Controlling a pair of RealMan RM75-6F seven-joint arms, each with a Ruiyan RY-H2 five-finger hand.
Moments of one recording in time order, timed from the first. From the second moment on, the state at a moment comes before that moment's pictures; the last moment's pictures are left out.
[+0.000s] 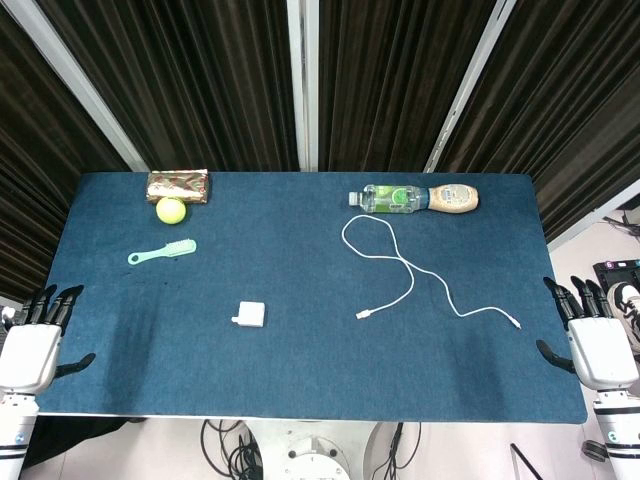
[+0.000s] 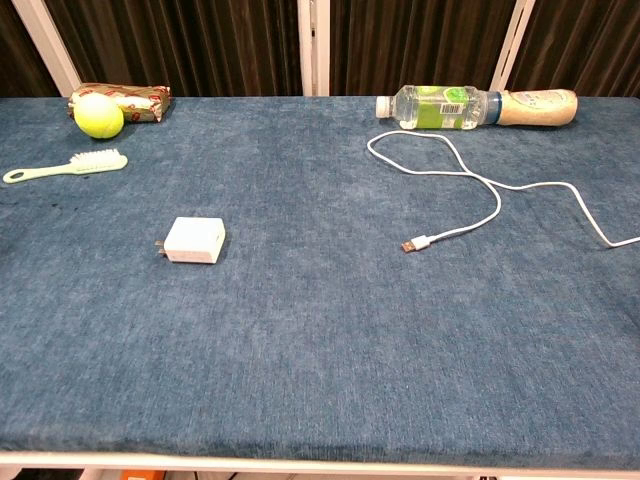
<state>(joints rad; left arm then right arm) -0.11 -1.15 -0.03 -1.57 1.50 1.47 0.08 0.10 -1.07 0.06 -1.64 -1.53 1.46 -0.07</state>
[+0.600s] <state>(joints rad) -0.11 -1.16 -0.04 -1.57 1.52 1.49 0.08 0.27 -1.09 0.07 -1.66 -1.58 1.23 -0.06</state>
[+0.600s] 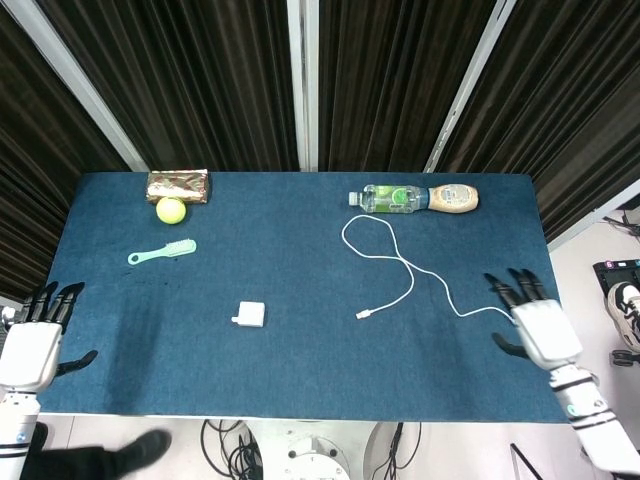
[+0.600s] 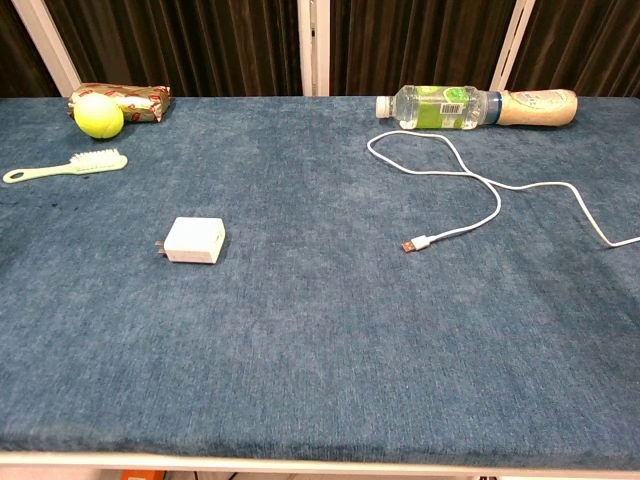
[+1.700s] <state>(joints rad) -0.11 -1.17 -0.03 -1.55 1.52 1.48 0.03 0.70 -1.49 0.10 -1.47 -1.29 0.77 -0.33</state>
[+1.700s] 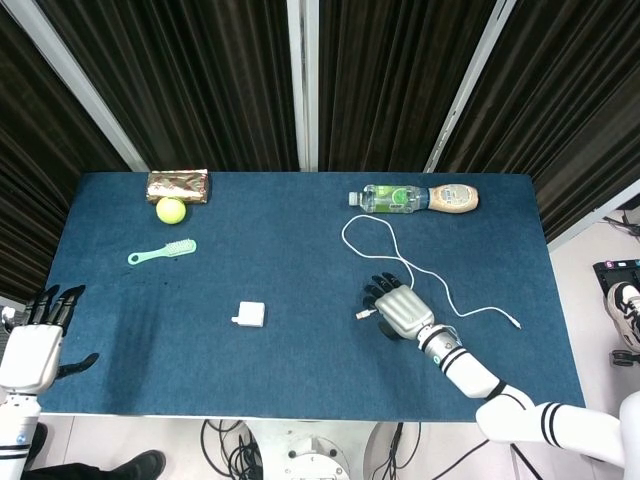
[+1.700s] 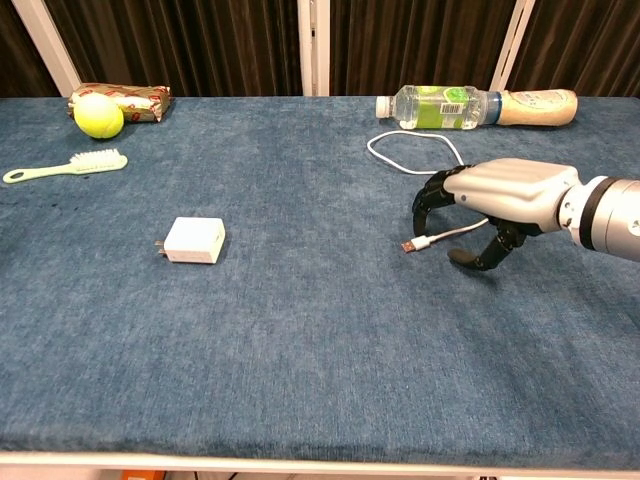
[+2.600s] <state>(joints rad) -0.10 -1.17 -0.03 -1.58 1.51 1.48 0.05 0.65 -1.43 -0.09 -1.29 -1.78 1.04 -0.06</state>
